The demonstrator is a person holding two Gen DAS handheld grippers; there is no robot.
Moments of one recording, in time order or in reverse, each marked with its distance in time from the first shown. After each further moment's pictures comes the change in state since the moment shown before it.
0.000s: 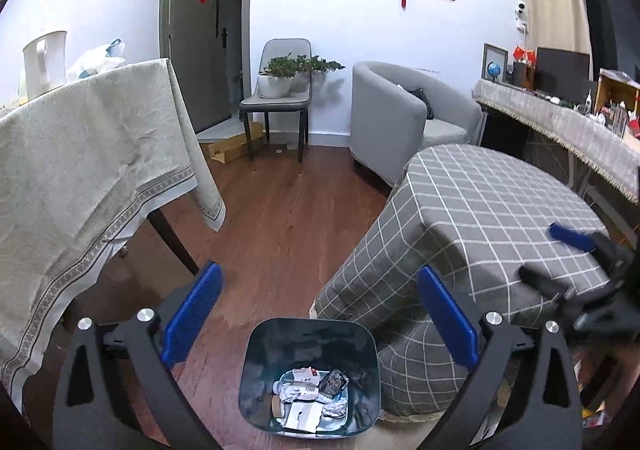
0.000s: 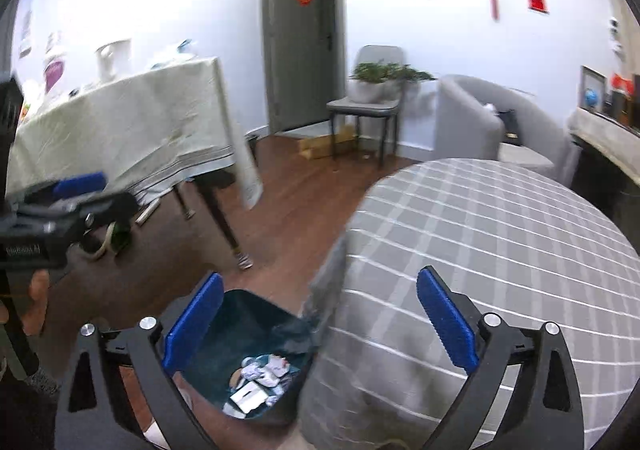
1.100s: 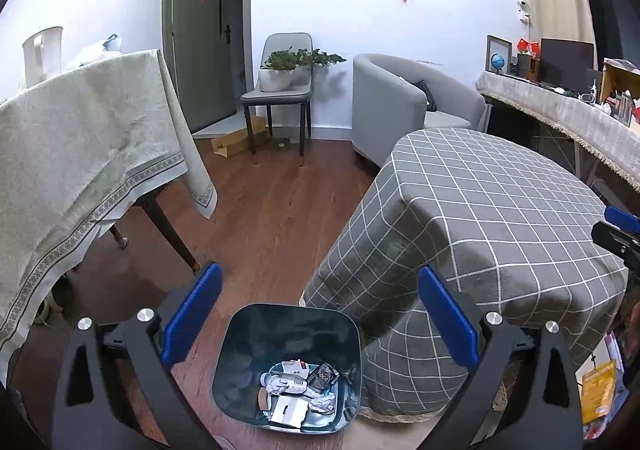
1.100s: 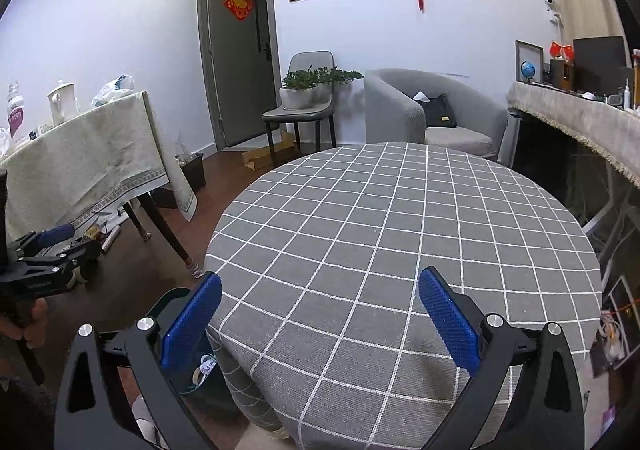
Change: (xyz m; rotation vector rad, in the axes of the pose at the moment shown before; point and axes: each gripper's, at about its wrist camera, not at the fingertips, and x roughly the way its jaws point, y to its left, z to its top) left arm 0.012 -0.040 -0.023 -0.008 0.008 0.028; right arm -0.063 -0.100 -0.032 0.119 -0.028 -0.132
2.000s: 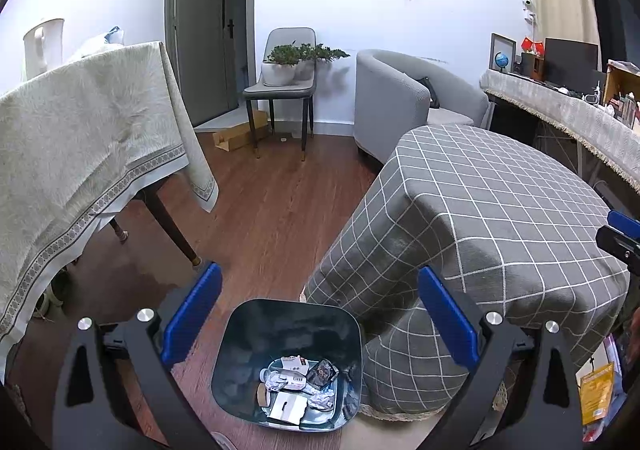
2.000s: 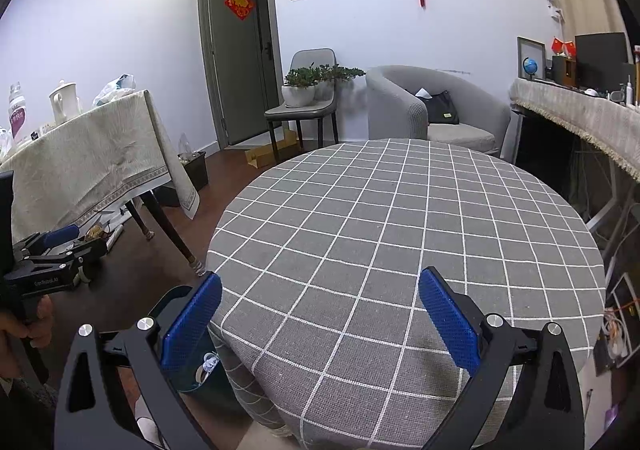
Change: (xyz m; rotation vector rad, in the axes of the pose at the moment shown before) left arm 0.003 0.000 0.000 -0.013 0.018 0.007; right arm -0.001 -0.002 -0.003 0.006 0.010 0.011
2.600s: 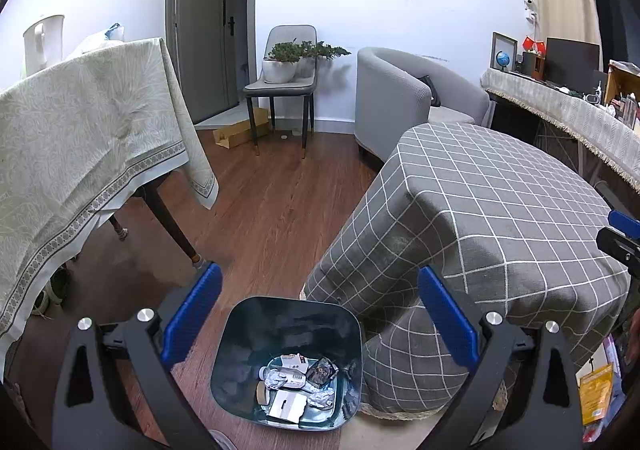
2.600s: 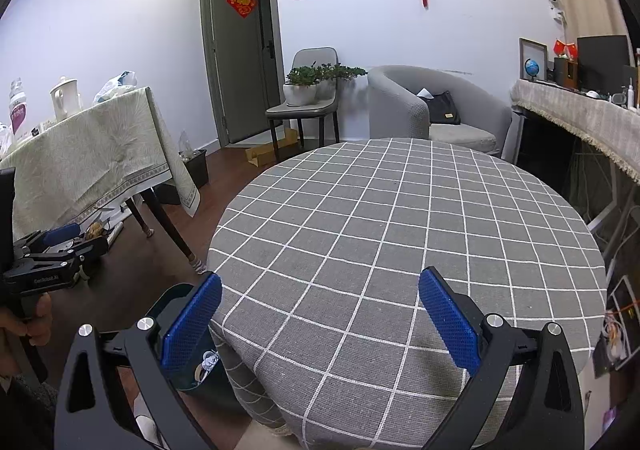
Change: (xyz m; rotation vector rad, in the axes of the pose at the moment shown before) left arm 0.002 0.001 -0.001 -0.004 0.008 0.000; right arm 0.000 0.005 -0.001 -0.010 0.003 -0.002
